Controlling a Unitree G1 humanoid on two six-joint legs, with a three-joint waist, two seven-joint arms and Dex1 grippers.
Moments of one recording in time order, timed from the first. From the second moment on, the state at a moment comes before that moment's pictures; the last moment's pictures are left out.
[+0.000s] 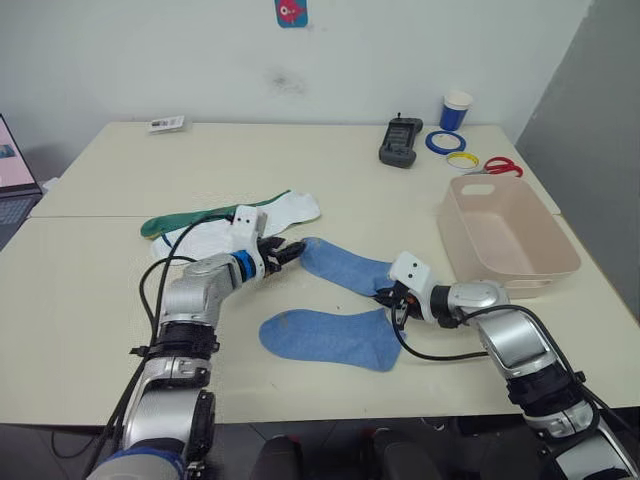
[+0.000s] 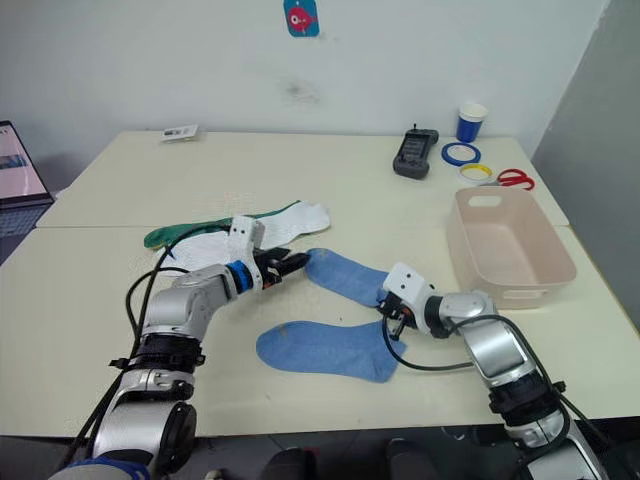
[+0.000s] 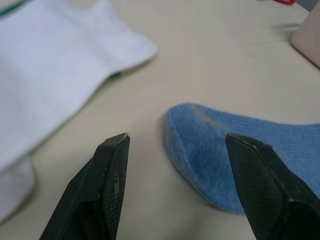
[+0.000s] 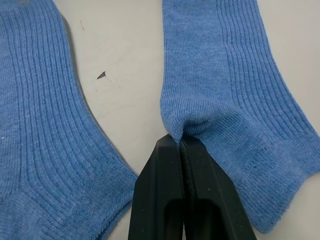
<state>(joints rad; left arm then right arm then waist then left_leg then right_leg) -0.70 0.34 0.12 0.52 -0.27 0.58 -0.66 -0.46 -0.45 0.28 -0.10 -0.01 0.62 0.87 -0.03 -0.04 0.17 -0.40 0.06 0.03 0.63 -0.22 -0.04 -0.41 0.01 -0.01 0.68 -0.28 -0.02</state>
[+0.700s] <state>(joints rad) -0.76 0.32 0.09 0.67 -0.25 0.50 -0.69 -0.45 -0.51 0.25 -0.14 0.04 0.65 0.87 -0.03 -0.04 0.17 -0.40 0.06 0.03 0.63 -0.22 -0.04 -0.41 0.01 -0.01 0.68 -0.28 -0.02</state>
